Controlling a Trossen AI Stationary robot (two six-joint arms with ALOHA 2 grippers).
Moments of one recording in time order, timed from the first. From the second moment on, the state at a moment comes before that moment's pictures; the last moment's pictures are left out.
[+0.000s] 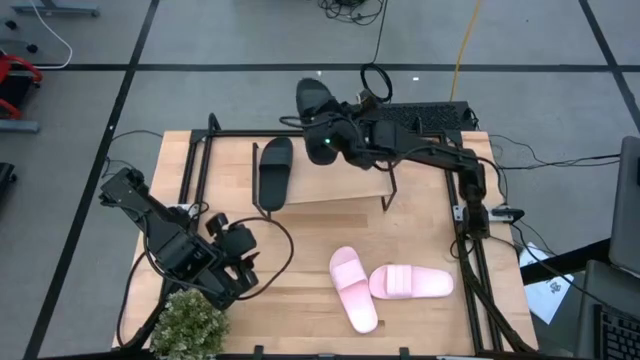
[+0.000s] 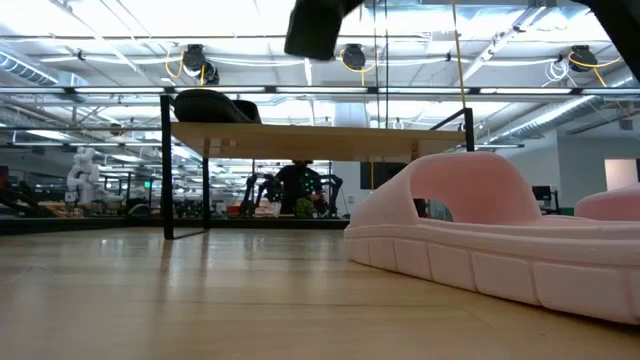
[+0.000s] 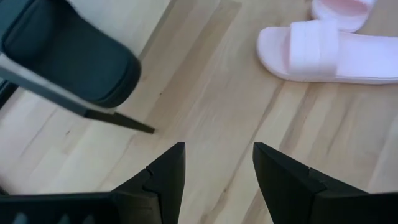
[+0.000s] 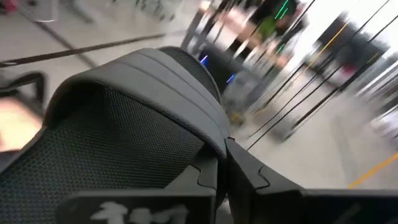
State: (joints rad) left arm -0.70 1.55 1.63 -1.49 -0.58 -1.17; right arm -0.12 1.98 2.27 -0.97 1.03 0.17
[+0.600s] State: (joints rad) left arm -0.70 1.55 1.63 -1.55 -0.58 -1.19; right arm -0.15 1.98 1.92 -0.73 0.89 0.20
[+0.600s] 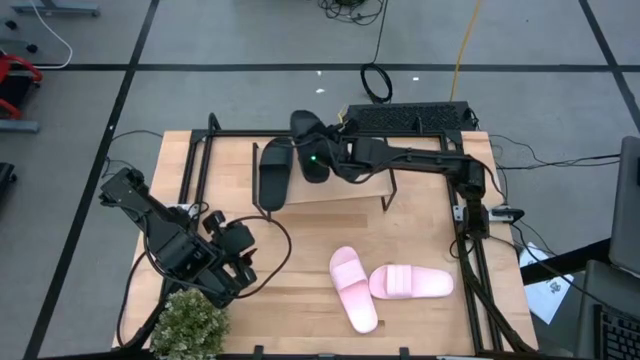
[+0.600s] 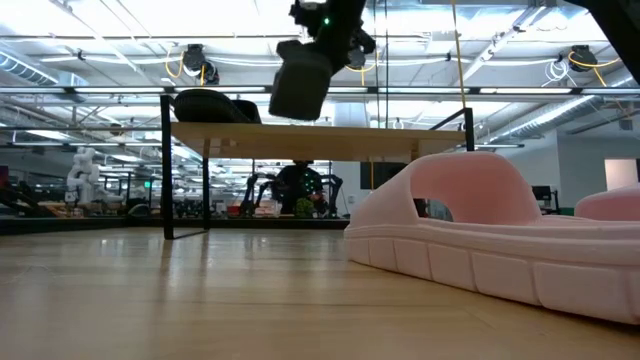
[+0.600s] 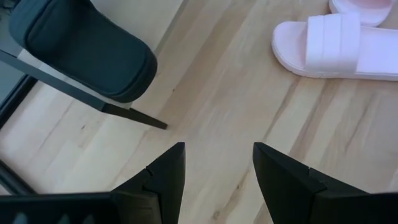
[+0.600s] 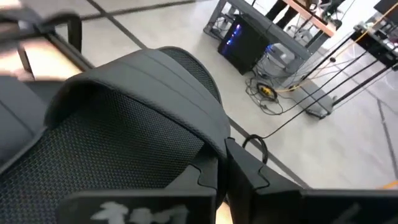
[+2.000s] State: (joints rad) left arm -0.69 1.55 1.63 -1.56 -0.60 -1.21; right arm -0.15 1.98 1.86 -0.87 0.86 0.63
